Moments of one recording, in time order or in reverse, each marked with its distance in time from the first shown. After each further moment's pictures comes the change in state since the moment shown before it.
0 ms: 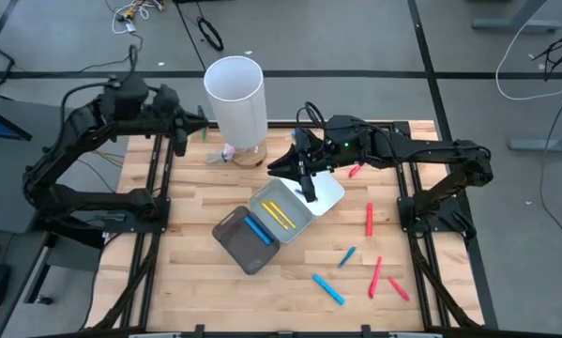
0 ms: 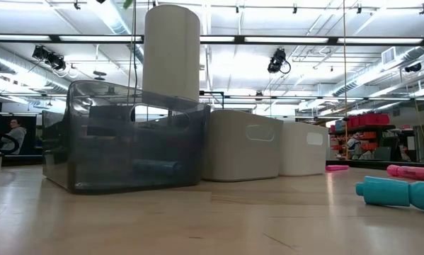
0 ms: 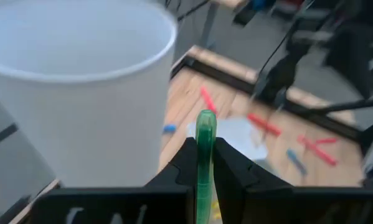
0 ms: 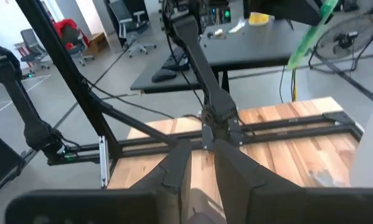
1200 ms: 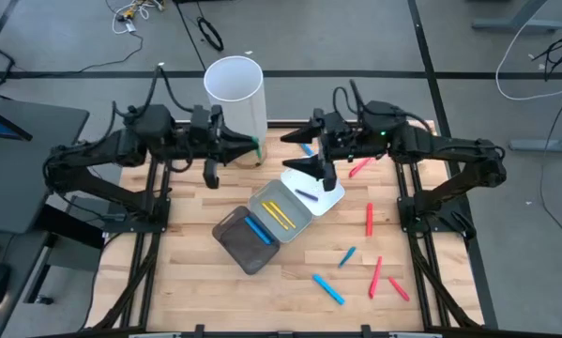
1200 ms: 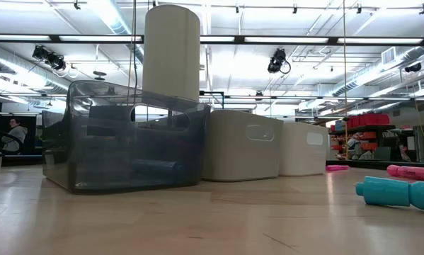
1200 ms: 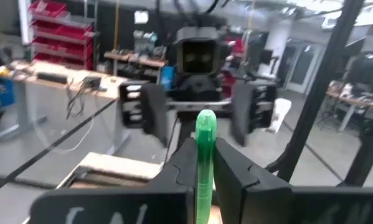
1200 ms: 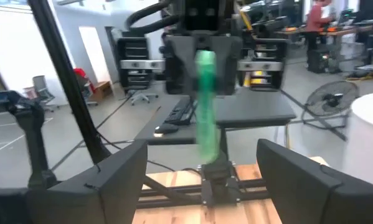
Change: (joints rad) left arm -0.538 0.191 -0.002 0.680 -0.204 -0.065; right arm -0.002 -0.111 0.001 0.112 0.039 -0.011
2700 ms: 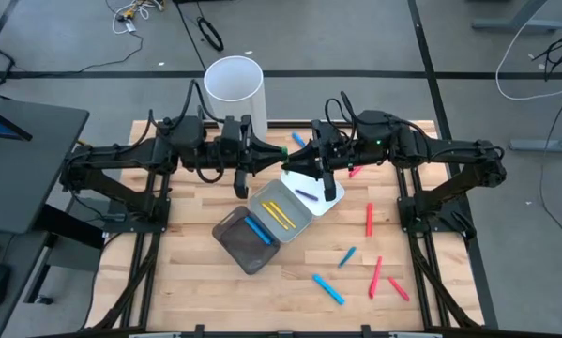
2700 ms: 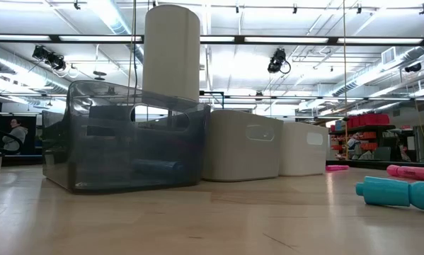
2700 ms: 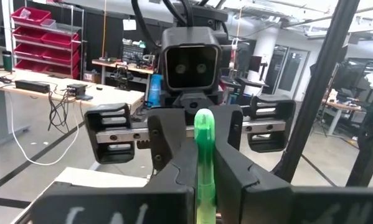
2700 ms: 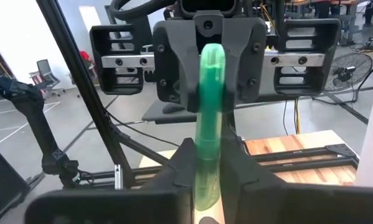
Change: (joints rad) left arm -0.033 0.161 0.000 0.204 0.005 0.004; right arm 0.040 0.003 0.000 -0.086 0.010 0.037
